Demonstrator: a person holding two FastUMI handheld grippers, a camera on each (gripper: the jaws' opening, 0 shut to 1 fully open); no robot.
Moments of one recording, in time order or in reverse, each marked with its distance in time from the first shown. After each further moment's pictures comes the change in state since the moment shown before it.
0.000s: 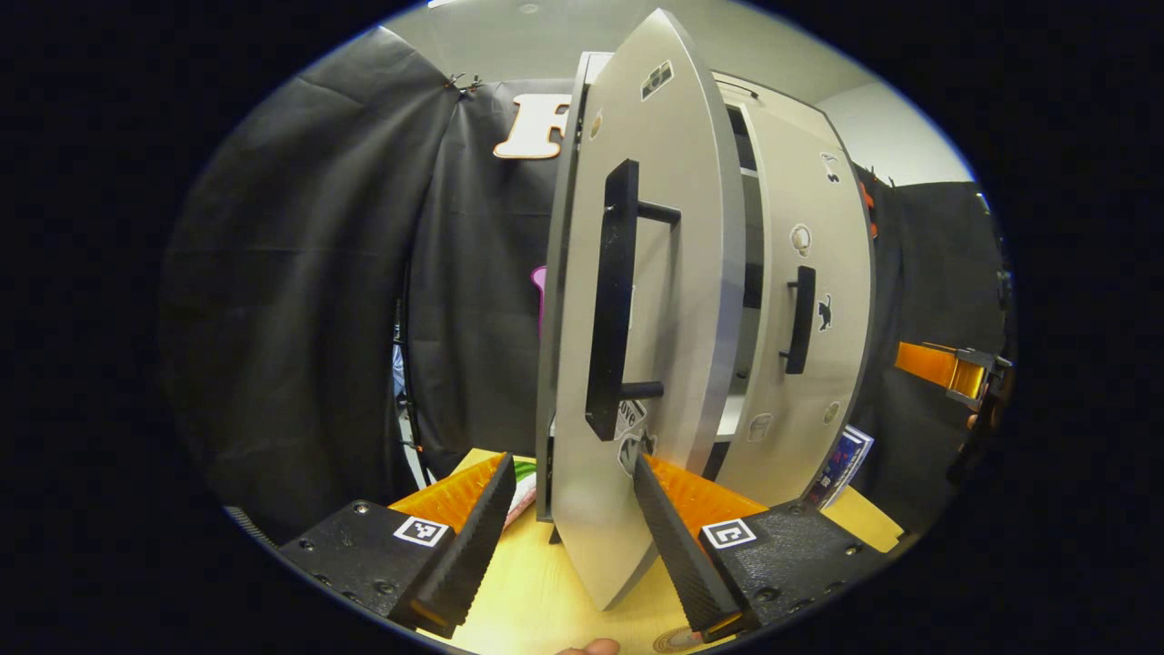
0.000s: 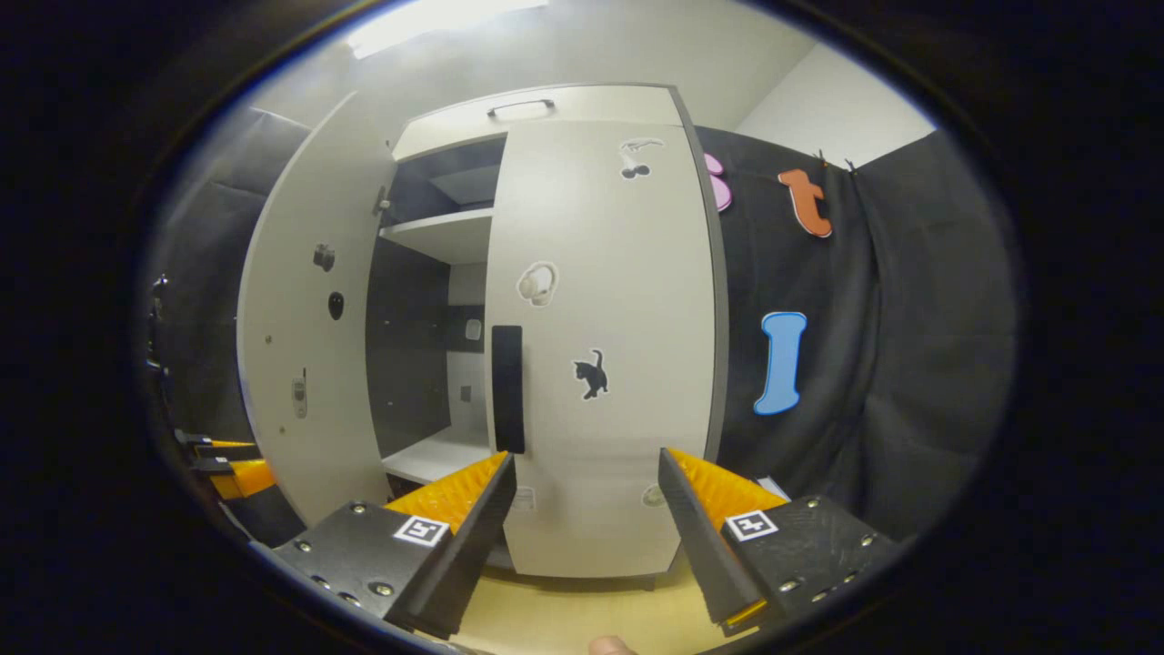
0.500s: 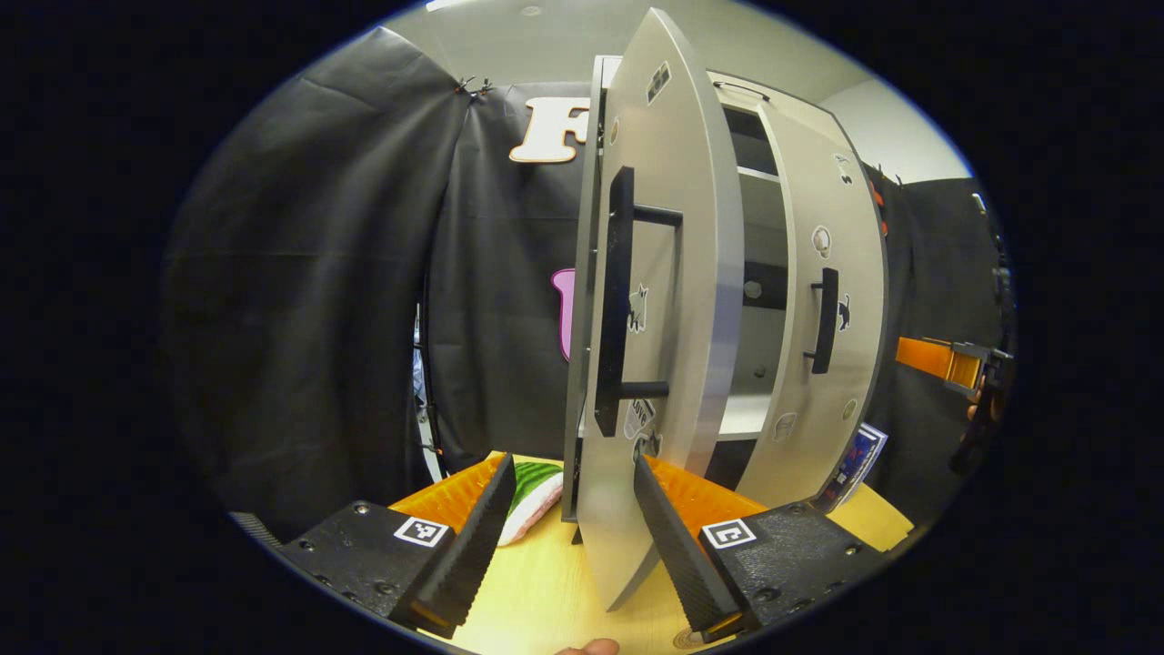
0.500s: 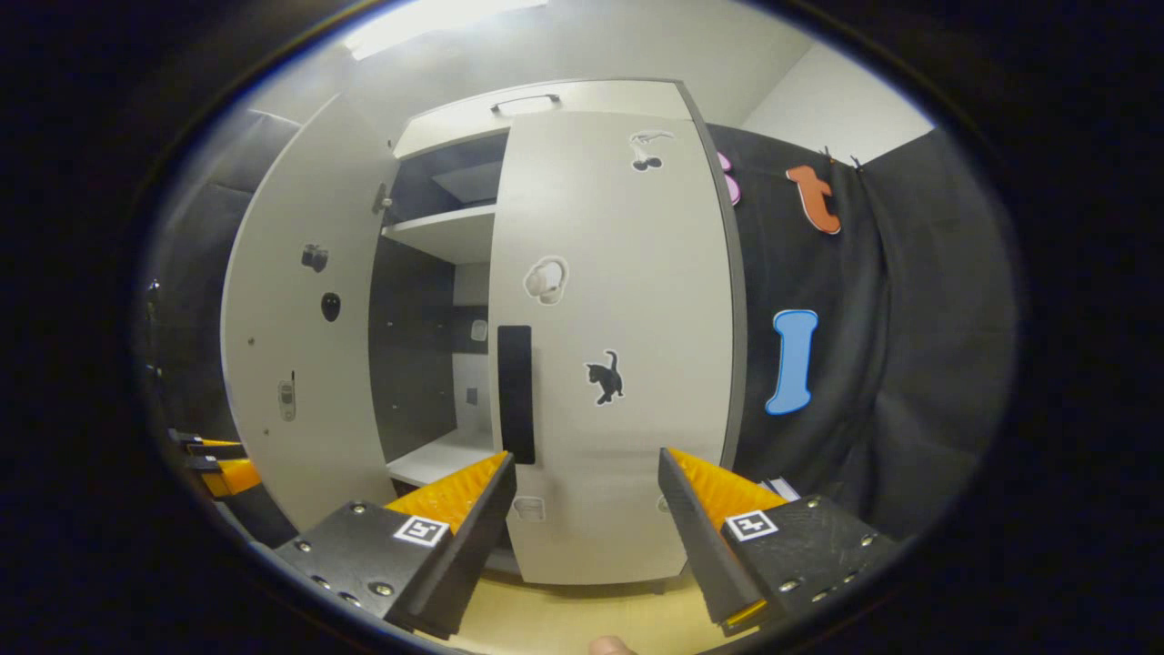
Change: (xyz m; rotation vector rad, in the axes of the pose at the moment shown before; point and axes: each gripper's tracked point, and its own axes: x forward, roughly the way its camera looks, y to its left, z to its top) left arm -0.012 0.036 0.001 0.000 -0.003 0.061; right arm 0.016 0.014 0.000 0.009 0.001 0.024
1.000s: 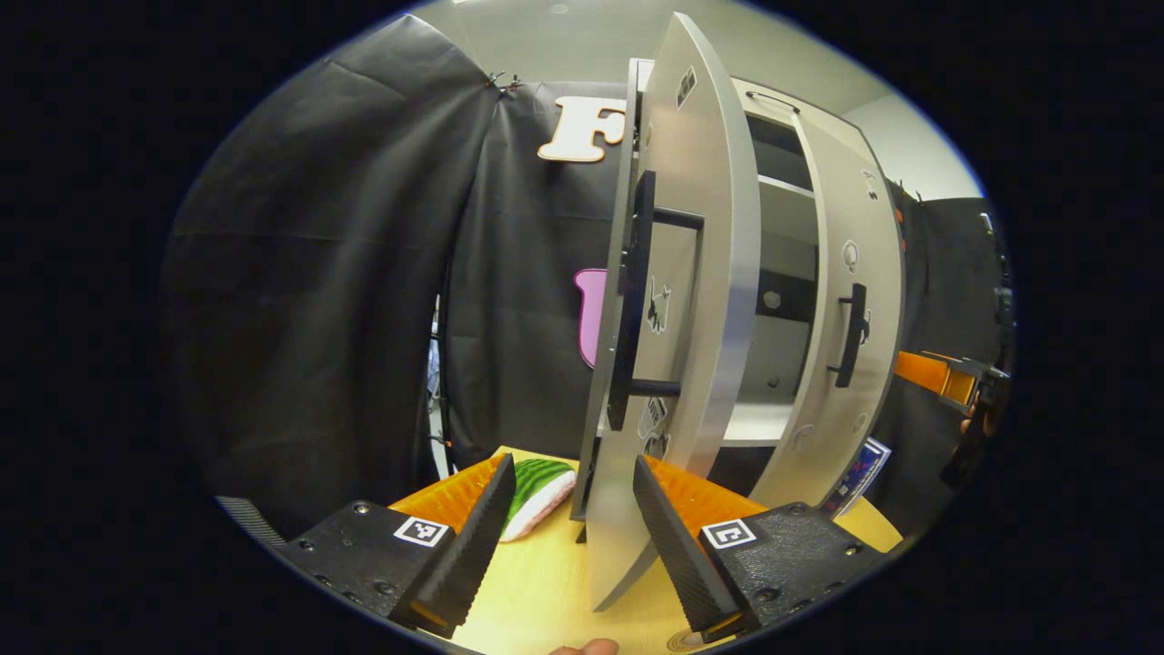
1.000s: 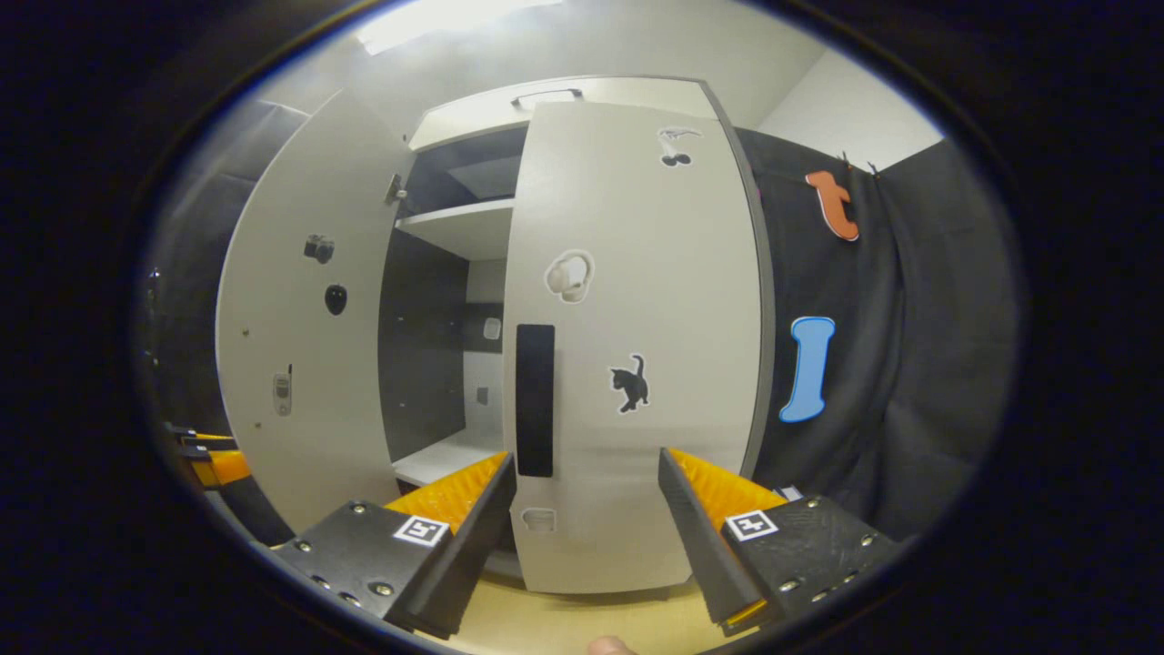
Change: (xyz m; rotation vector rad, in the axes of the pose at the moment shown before) left arm -0.002 0.012 0.000 -0.041 -0.004 0.018; right arm 0.015 0.016 -0.001 -0.031 -0.002 0.031
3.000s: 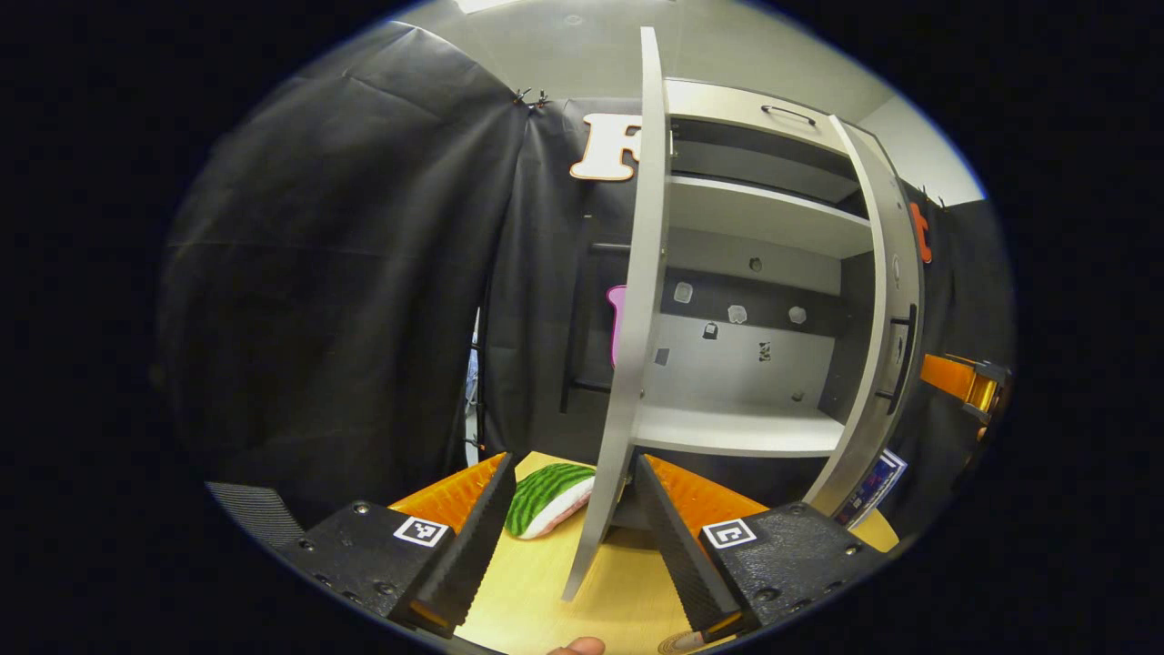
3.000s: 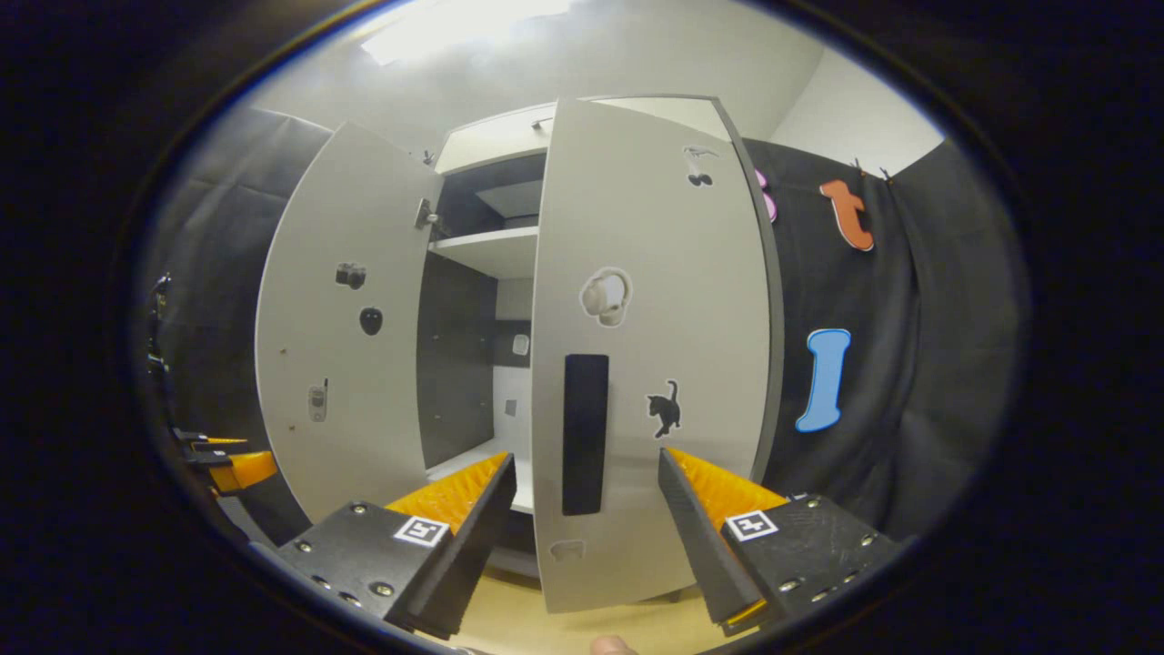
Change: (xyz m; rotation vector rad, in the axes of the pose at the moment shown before) left arm -0.033 0.015 0.011 -0.016 -0.054 0.166; right arm -0.029 0.013 0.021 0.008 -0.035 0.081
